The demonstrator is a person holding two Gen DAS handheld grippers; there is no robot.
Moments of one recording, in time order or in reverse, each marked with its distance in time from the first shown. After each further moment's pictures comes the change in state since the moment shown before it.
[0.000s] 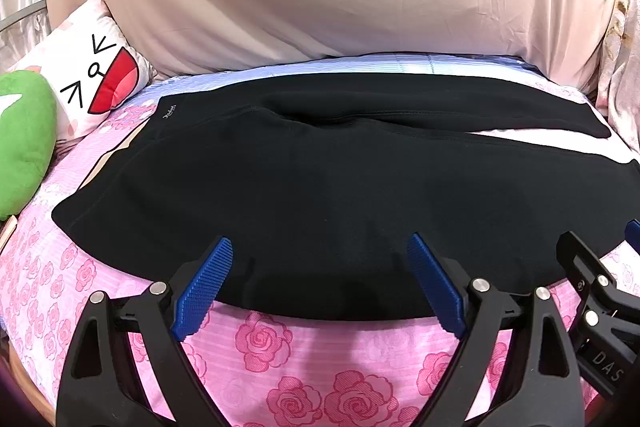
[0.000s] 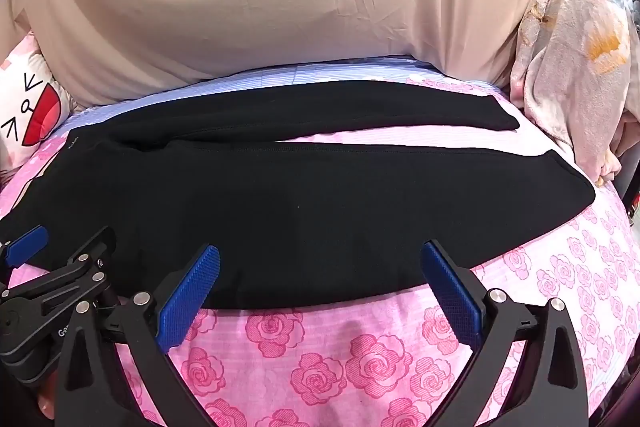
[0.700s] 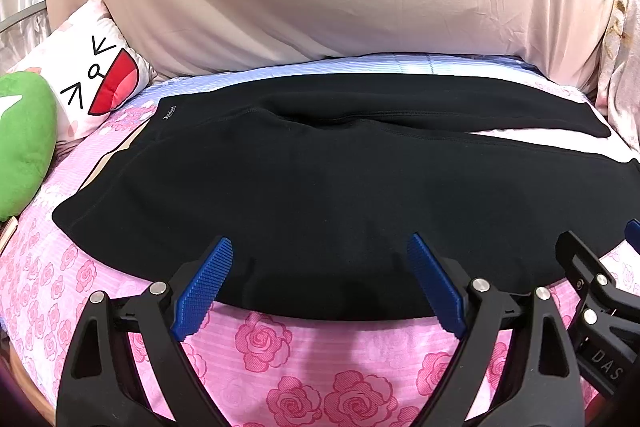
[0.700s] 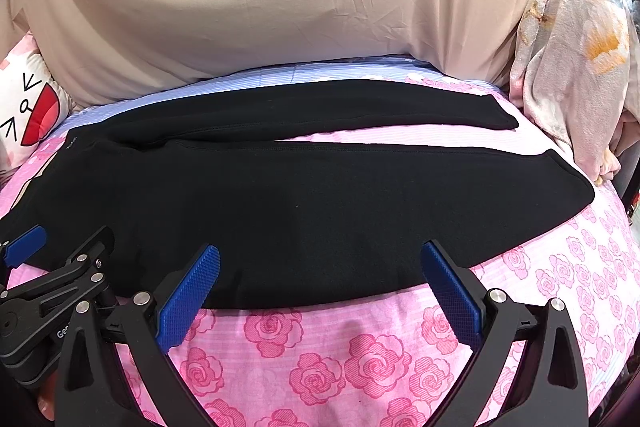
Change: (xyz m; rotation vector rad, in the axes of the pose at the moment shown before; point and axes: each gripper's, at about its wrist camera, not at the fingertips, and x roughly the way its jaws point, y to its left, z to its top) left arm 0.000 -0.003 0.001 0.005 -0.001 0.005; right arm -0.001 0.000 0.000 0.000 -0.001 -0.004
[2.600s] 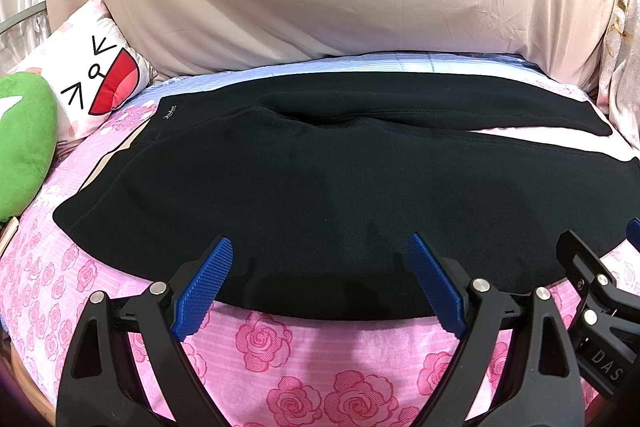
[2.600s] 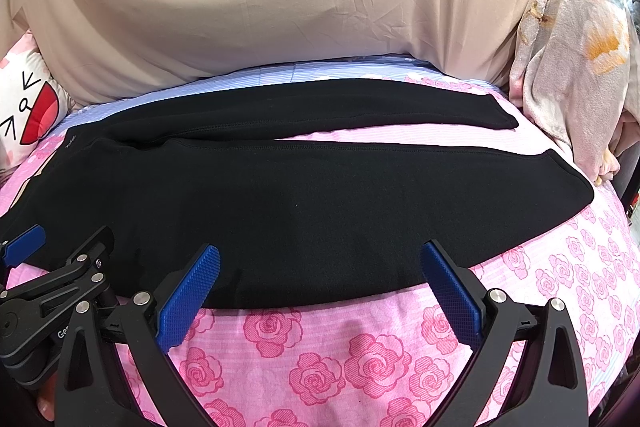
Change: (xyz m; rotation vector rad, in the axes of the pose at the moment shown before) left arm 0.001 -0.005 0.001 -0.001 0.002 0.006; right arm -0.001 0.000 -0.001 -0.002 0.002 0.000
